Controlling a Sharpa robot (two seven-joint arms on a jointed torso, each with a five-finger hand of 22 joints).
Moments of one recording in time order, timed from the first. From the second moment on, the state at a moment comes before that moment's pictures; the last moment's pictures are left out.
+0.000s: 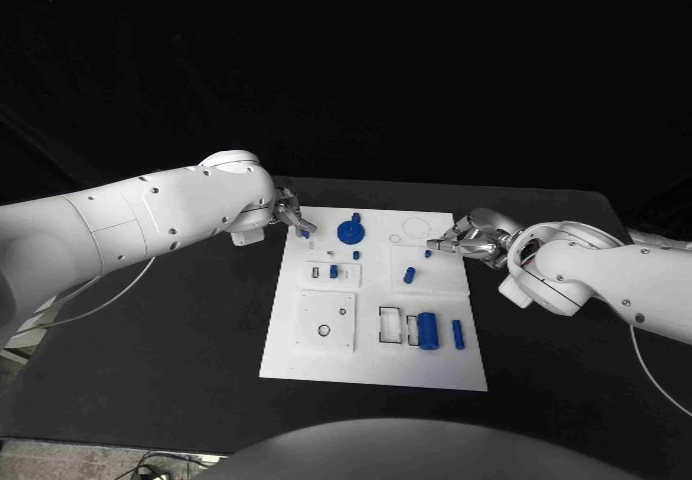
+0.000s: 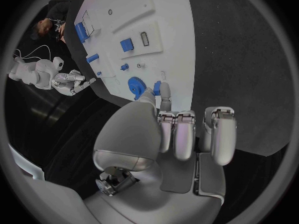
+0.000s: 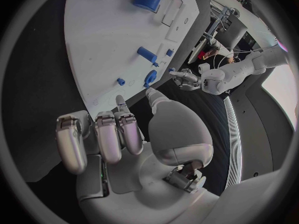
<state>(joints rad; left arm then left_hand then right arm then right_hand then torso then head) 1.37 -0.50 -0.21 1.09 -1.01 0.13 -0.51 1.40 0.09 0.03 0.29 0.13 1.10 0.03 0.21 0.91 1.47 -0.01 1.57 1.31 1.46 -0.04 1.57 1.31 0.01 1.47 0.09 1.57 1.31 1.23 -0.93 -0.20 1.57 -0.95 -0.34 -0.27 1.06 0.02 0.12 0.18 0.28 0.86 0.21 0.07 0.13 1.47 0.14 1.57 1.31 1.46 0.09 1.57 1.31 0.01 1.47 0.20 1.57 1.31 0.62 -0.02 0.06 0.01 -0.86</state>
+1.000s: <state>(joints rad) 1.38 -0.60 -0.22 1.29 -0.94 0.21 -0.62 1.41 0.09 0.04 0.29 0.13 1.10 0.03 0.21 0.91 1.47 -0.01 1.57 1.40 1.46 -0.04 1.57 1.31 0.01 1.47 0.09 1.57 1.31 1.23 -0.93 -0.20 1.57 -0.95 -0.34 -0.27 1.06 0.02 0.12 0.18 0.28 0.86 0.21 0.07 0.13 1.47 0.14 1.57 1.31 1.46 0.09 1.57 1.31 0.01 1.47 0.20 1.57 1.31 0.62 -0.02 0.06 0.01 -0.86</state>
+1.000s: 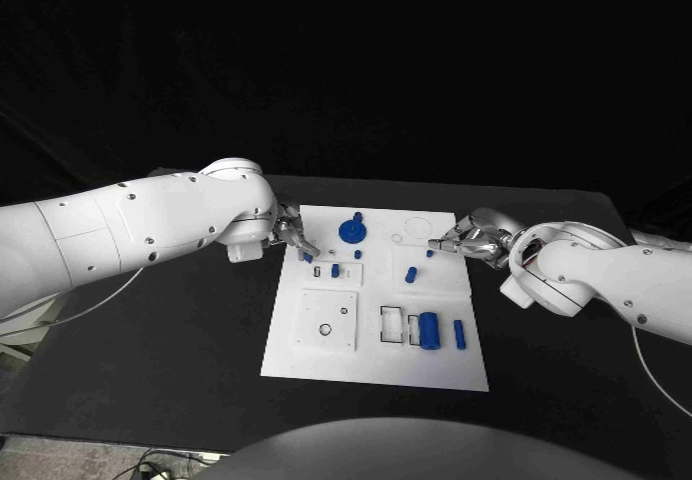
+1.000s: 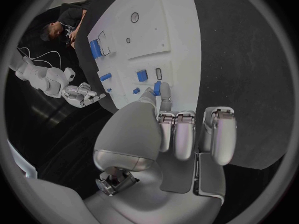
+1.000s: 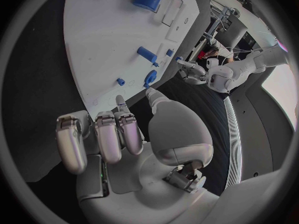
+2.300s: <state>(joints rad) 1.36 -0.55 -0.22 1.27 -0.92 0.26 -0.63 1.42 0.09 0.05 0.29 0.13 1.11 0.03 0.21 0.91 1.46 0.00 1.58 1.41 1.46 -0.04 1.57 1.31 0.01 1.47 0.10 1.57 1.31 1.23 -0.93 -0.20 1.57 -0.96 -0.34 -0.27 1.06 0.02 0.12 0.18 0.29 0.86 0.21 0.07 0.13 1.46 0.15 1.57 1.31 1.46 0.09 1.57 1.31 0.01 1.47 0.20 1.57 1.31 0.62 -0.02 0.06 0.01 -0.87</state>
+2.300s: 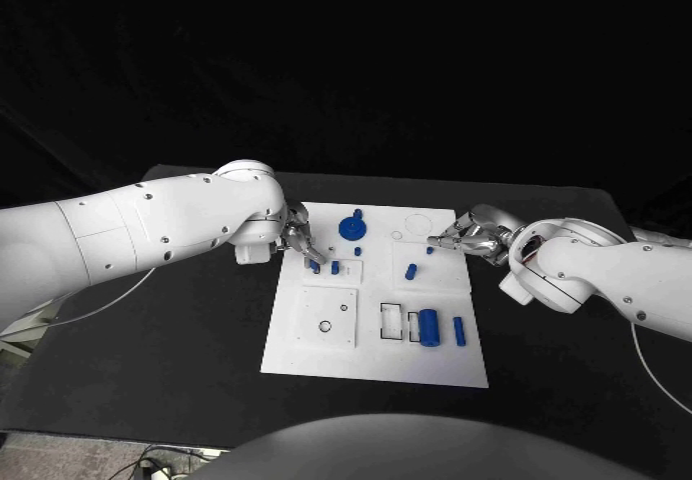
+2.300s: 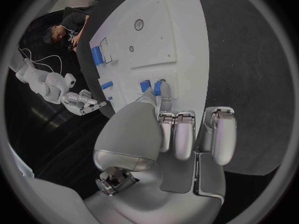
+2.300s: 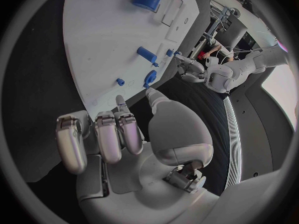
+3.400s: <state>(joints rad) 1.35 -0.55 -0.22 1.26 -0.95 0.25 -0.63 1.42 0.09 0.05 0.29 0.14 1.10 0.04 0.21 0.91 1.46 0.00 1.57 1.41 1.46 -0.04 1.57 1.31 0.01 1.47 0.09 1.57 1.31 1.23 -0.93 -0.20 1.57 -0.96 -0.34 -0.27 1.06 0.02 0.12 0.18 0.29 0.86 0.21 0.07 0.13 1.46 0.15 1.57 1.31 1.46 0.09 1.57 1.31 0.01 1.47 0.20 1.57 1.31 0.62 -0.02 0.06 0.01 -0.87</state>
